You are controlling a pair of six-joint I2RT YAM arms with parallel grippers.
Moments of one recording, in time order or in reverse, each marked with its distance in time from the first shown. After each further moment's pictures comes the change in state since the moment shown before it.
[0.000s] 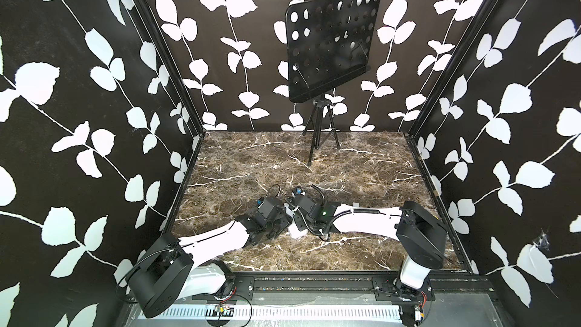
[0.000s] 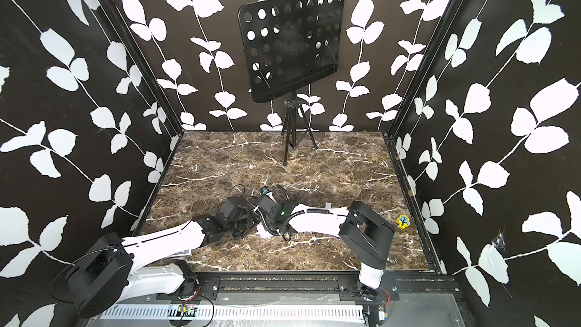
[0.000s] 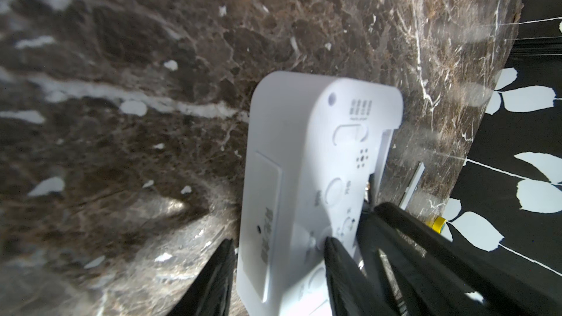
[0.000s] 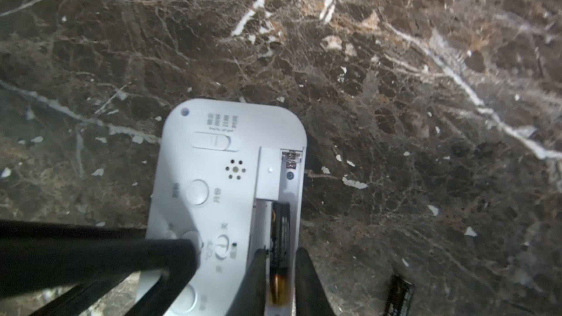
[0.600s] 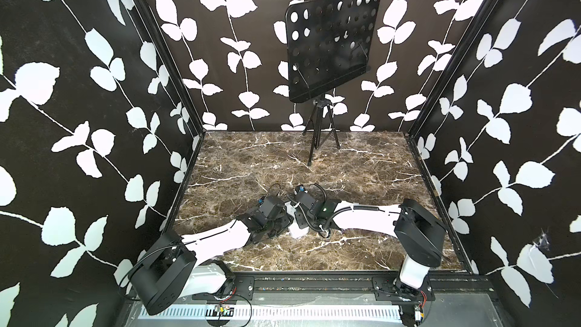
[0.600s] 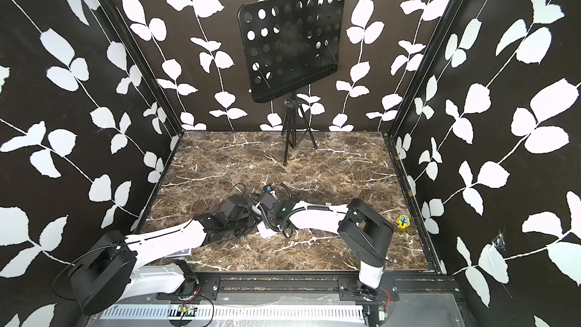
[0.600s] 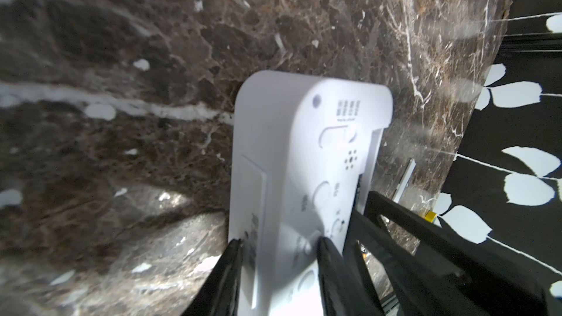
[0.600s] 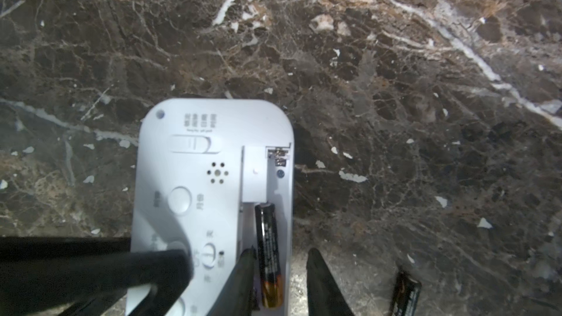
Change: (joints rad) left arm 0.005 0.024 0.006 0.033 0.026 -0.001; right arm -0.054 0.005 0.013 -0.025 -0.077 0.058
